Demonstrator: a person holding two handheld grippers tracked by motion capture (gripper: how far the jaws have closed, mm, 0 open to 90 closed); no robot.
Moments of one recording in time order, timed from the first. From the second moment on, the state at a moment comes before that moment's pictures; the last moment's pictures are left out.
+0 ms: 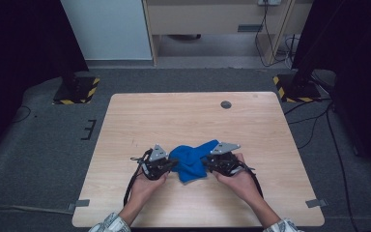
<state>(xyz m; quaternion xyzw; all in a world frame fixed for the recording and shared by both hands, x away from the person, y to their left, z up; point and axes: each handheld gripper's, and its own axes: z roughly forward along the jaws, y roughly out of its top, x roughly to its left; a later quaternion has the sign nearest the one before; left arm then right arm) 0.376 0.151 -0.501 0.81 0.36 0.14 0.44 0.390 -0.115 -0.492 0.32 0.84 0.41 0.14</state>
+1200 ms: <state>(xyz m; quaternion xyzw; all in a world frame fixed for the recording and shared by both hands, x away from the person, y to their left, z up) 0.381 0.160 -0.504 0.81 0.37 0.15 0.43 0.440 -0.137 -0.527 0.37 0.84 0.36 0.20</state>
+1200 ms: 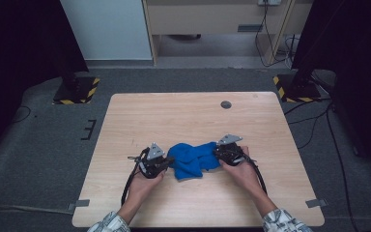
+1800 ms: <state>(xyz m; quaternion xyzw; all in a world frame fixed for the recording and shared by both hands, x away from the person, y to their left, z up) 0.379 0.159 -0.503 0.81 0.36 0.15 0.43 0.425 -0.168 -0.473 0.39 0.78 0.44 0.21</state>
